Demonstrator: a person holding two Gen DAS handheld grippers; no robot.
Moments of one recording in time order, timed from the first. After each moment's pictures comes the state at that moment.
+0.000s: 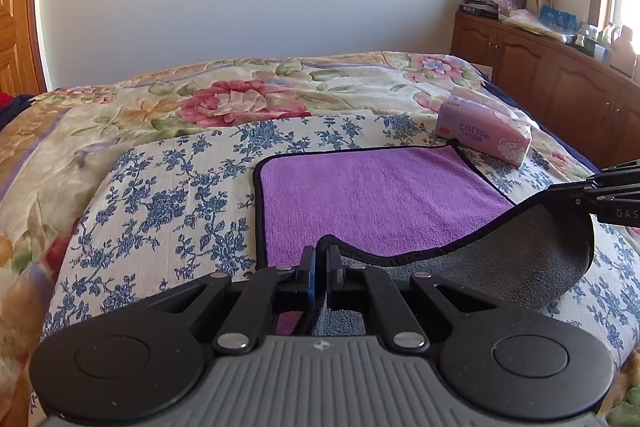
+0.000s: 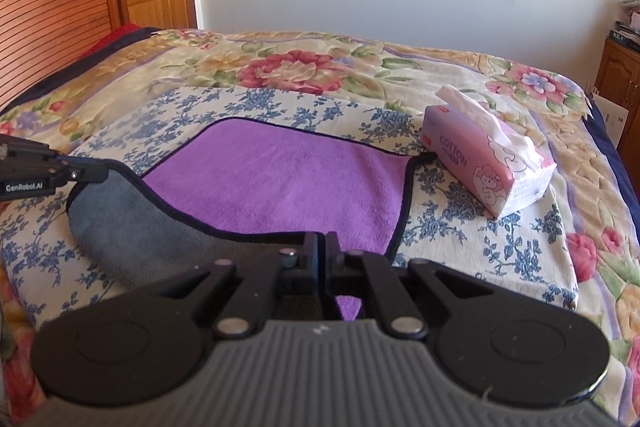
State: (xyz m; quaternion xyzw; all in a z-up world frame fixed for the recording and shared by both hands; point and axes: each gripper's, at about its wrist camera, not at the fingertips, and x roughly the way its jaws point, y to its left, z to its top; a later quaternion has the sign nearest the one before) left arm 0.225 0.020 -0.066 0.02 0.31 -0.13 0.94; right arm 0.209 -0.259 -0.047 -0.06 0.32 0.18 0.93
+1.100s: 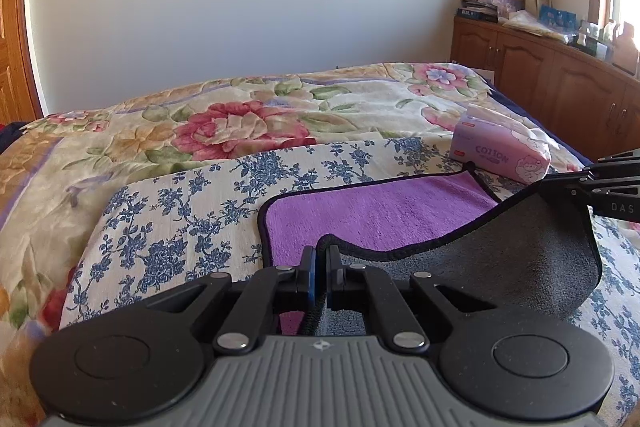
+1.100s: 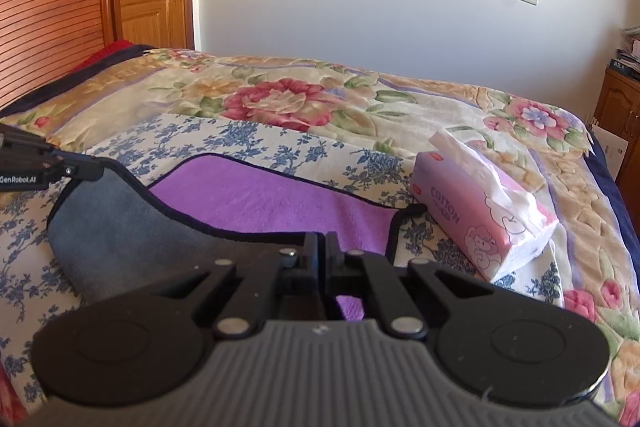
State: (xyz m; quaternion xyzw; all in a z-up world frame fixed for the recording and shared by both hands) left arm 0.272 0.015 -0.056 0.04 0.29 -0.13 0.95; right arm 0.252 -0.263 -0.043 -0.08 0.28 0.18 0.94
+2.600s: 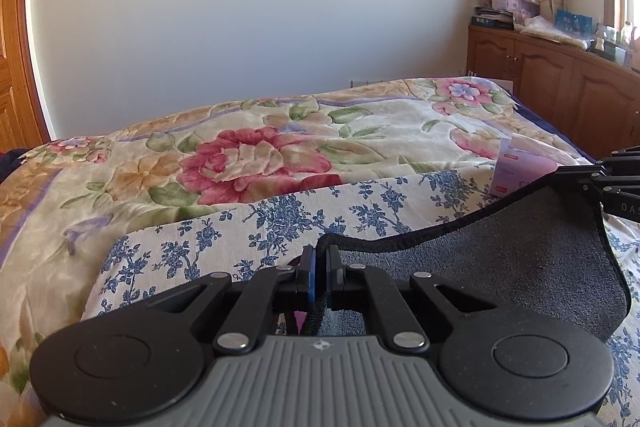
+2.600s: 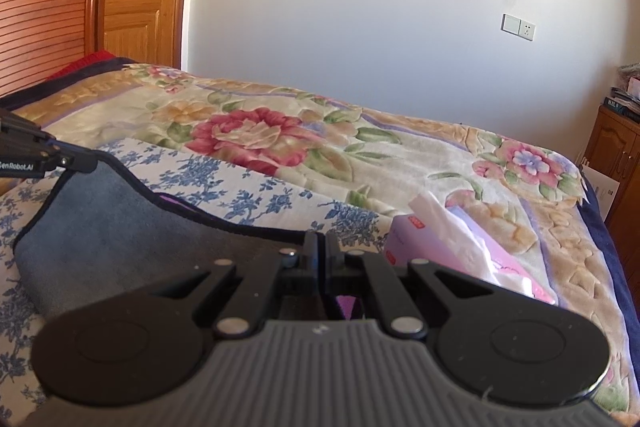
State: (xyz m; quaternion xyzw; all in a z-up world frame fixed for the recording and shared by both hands) left arm 0.342 0.011 -0.051 0.06 0.27 -0.11 0.95; right arm 0.311 -0.267 -0.040 -0.10 0.23 0.16 0.95
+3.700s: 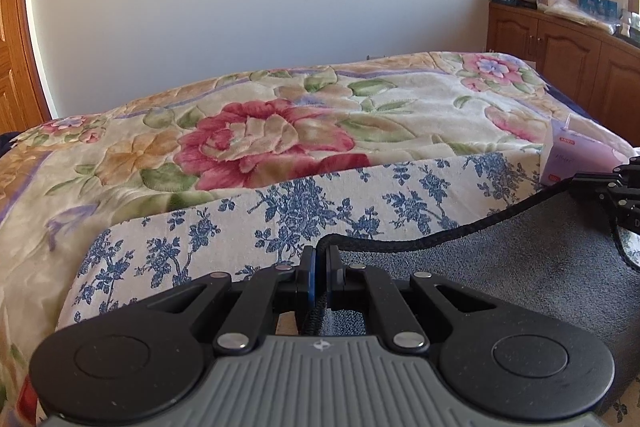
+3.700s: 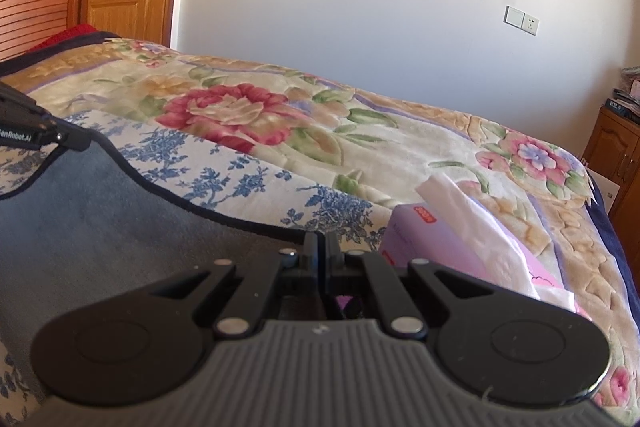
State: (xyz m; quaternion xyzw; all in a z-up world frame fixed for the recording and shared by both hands) left arm 0.407 0.011 -0.089 0.06 0.31 -0.09 0.94; right arm 0.357 -0.264 -0.081 -0.12 0.24 0.15 0.95
